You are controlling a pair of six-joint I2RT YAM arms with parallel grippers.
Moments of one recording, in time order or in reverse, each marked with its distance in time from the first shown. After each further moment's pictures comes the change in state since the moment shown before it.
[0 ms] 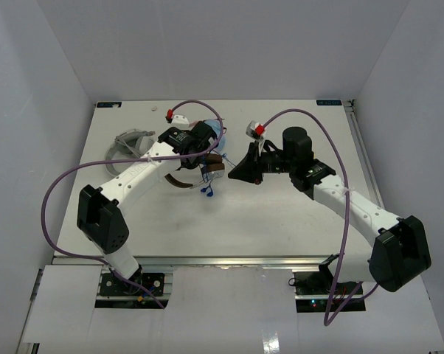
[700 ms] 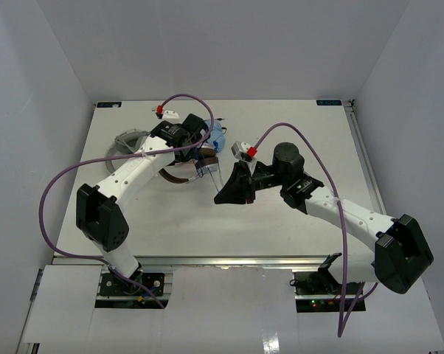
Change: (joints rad) left arm 0.077 0.010 0.038 -0.010 0.029 -0.005; right arm 0.170 -0.018 -0.115 0.352 -0.216 0.118
